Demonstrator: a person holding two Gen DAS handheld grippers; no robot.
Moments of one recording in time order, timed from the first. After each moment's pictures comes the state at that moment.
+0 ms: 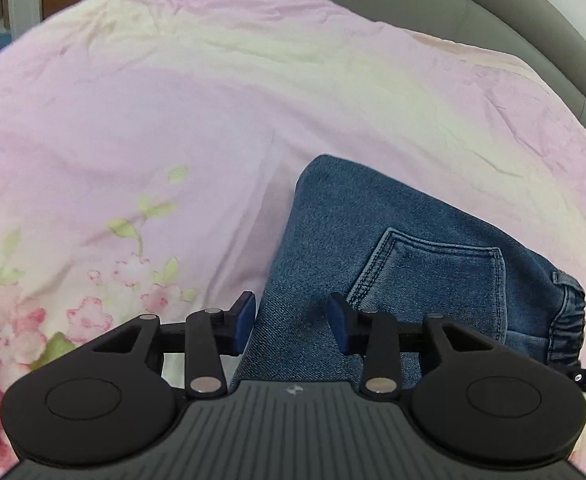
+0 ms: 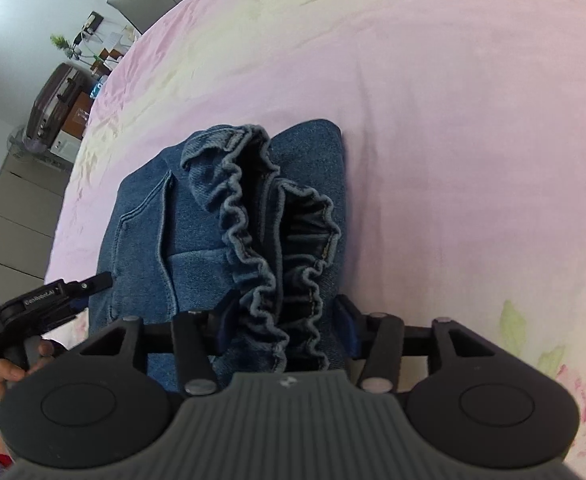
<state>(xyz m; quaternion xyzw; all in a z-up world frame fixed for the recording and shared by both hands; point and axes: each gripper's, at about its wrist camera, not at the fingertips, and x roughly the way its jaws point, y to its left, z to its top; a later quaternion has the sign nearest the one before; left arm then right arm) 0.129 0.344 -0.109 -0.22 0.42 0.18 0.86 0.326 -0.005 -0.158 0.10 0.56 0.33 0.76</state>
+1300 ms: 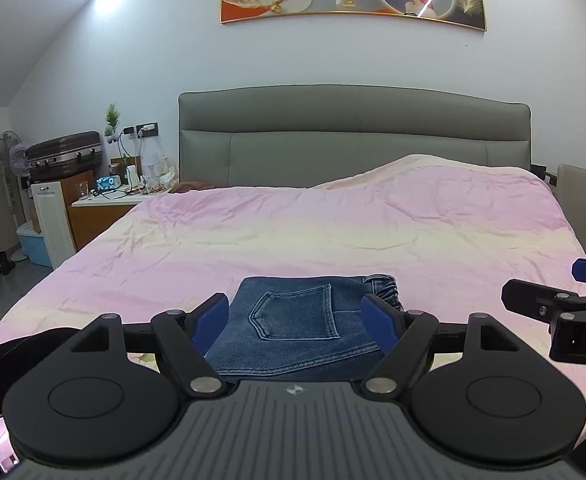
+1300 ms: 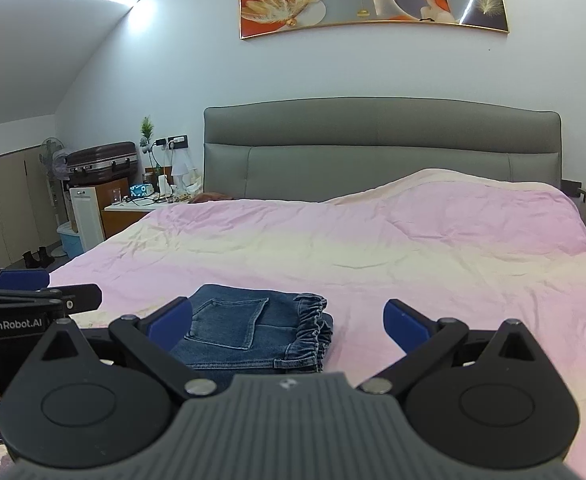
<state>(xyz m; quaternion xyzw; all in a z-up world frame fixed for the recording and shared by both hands) -0.070 0.089 0.041 -0.03 0.20 0.21 0.96 0.015 -0.115 0.037 -0.03 0.18 0.31 0.93</state>
